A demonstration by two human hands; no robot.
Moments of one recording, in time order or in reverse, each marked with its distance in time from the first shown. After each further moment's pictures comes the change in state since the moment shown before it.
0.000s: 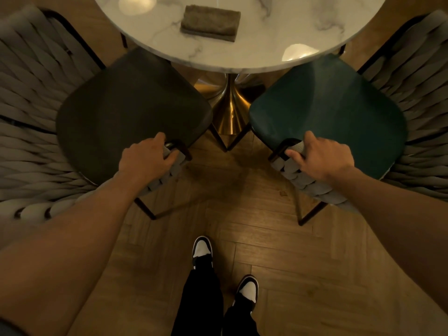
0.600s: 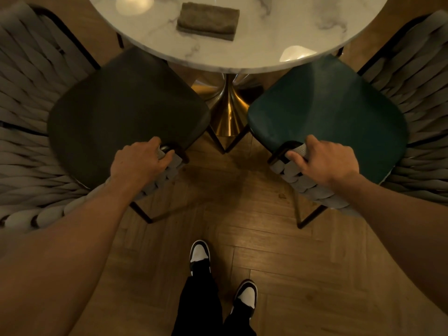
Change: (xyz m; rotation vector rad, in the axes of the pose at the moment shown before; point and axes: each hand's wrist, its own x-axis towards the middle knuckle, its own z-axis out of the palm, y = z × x) left_hand 0.003 -0.004 0.007 0.000 0.090 0.035; right_hand 0.000 0.001 0.004 -0.003 0.078 -0.035
